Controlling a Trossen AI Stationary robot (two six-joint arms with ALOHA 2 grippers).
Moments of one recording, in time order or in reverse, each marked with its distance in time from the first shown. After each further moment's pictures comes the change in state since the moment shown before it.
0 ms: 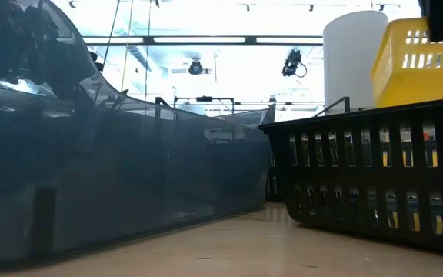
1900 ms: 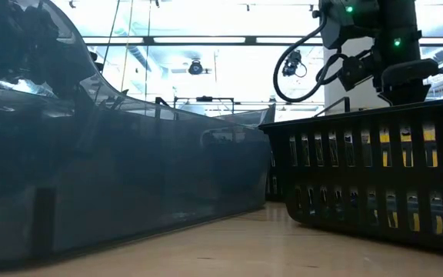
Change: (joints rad) left arm 0.000 0.000 0.000 0.000 0.000 0.000; right arm -0.520 -0.302 -0.607 0.320 -0.052 -0.445
